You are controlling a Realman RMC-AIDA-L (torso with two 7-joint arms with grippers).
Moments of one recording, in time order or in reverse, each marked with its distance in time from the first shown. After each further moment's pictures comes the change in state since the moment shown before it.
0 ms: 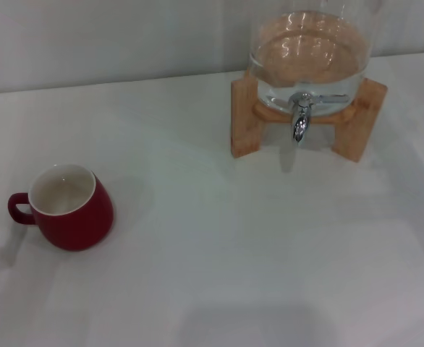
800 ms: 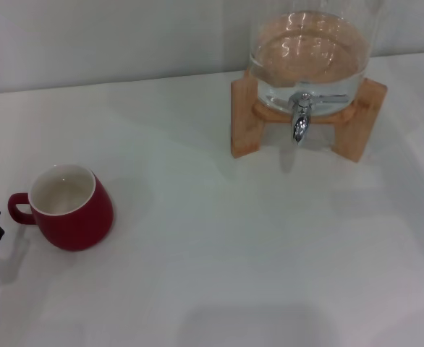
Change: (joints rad) left arm 0.030 -0.001 0.045 0.000 0.003 0.024 0.000; right arm 0.018 -0.006 -0.004 0.000 0.000 -0.014 -0.002
